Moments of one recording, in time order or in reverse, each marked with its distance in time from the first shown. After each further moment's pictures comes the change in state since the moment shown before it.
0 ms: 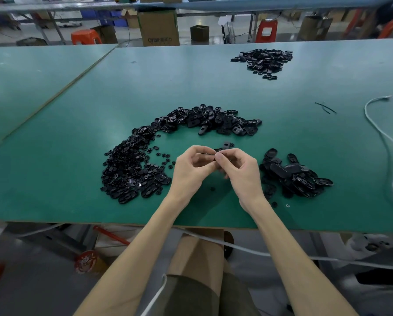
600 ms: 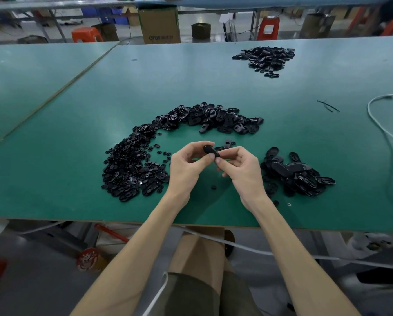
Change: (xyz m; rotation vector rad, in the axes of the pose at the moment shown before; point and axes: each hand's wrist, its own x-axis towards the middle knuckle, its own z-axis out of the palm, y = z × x) left_hand 0.000 0.002 -0.005 -0.057 0.091 0.043; right_hand -0.001 -0.003 -0.001 0.079 -0.038 0.050
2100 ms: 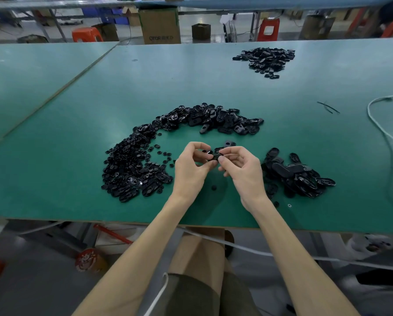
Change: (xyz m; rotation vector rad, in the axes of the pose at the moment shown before) left_hand 0.002 -0.007 0.007 0.354 0.061 0.039; right_hand 0.001 0.000 0.001 -0.042 0.051 -0.013
